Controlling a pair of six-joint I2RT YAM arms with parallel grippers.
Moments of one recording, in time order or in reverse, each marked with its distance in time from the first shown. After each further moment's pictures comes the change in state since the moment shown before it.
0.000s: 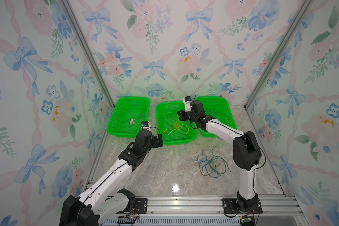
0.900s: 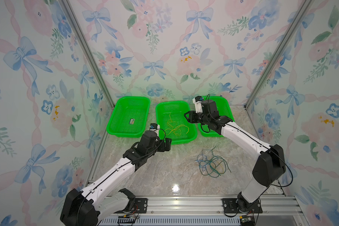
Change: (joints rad) left arm -0.125 0.060 0.025 0.000 0.170 -0.049; right arm -0.029 -0.478 -0.277 -0.266 0.032 0.003
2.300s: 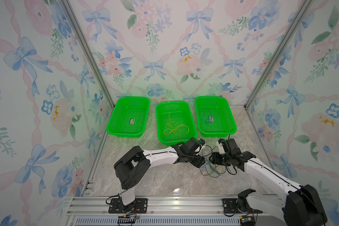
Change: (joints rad) left arm -0.363 0.716 0.356 0.067 0.218 0.185; right arm -0.118 -0.469 -0.795 -0.224 0.000 0.084
